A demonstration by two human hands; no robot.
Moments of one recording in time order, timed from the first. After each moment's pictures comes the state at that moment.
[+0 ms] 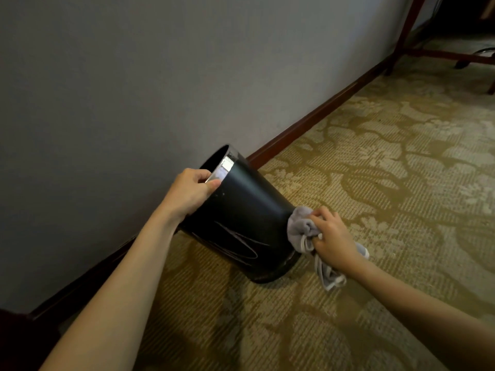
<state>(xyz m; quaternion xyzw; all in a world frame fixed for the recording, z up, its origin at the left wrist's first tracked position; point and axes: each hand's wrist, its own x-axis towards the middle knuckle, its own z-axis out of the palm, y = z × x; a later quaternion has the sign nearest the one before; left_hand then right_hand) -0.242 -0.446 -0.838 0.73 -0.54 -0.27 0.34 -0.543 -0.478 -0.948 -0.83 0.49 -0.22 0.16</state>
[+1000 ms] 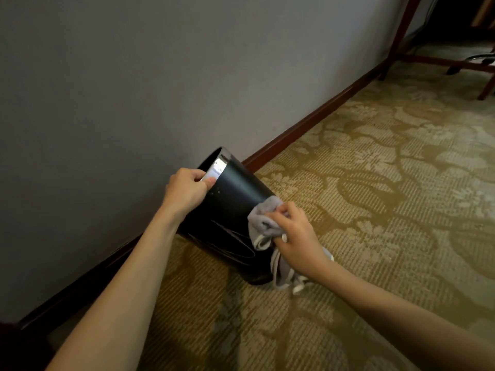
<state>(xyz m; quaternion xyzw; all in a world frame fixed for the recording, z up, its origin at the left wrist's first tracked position) -0.244 -0.459 -0.841 0.78 -0.48 -0.21 0.35 -0.485 -0.456 -0.916 -0.84 0.38 -0.32 0.20</state>
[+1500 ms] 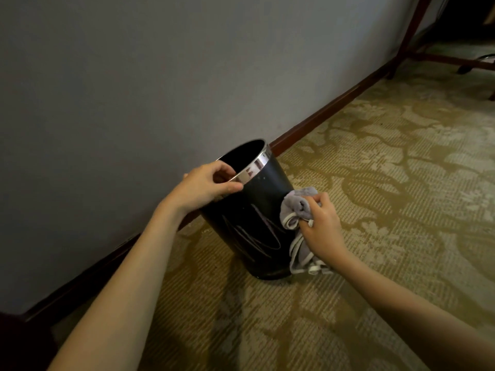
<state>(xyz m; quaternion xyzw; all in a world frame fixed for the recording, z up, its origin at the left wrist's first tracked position) -0.253 -0.454 -0.819 0.68 -0.63 -0.27 0.25 -0.510 -0.493 -0.935 -0.78 0.49 -0.35 0.16</state>
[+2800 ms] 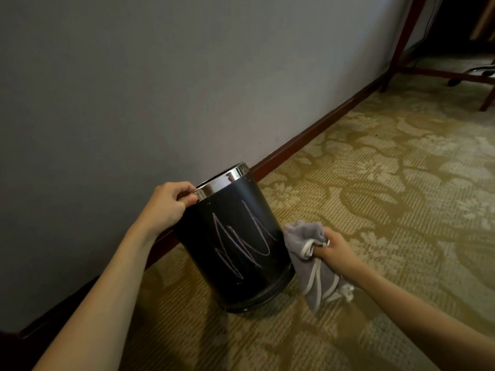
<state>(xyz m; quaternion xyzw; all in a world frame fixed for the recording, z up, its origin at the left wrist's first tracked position) -0.215 -0.430 -0.820 0.73 -0.59 -0.21 0.29 -0.549 -0.495 -0.950 -0.63 0.48 -0.32 0.51</state>
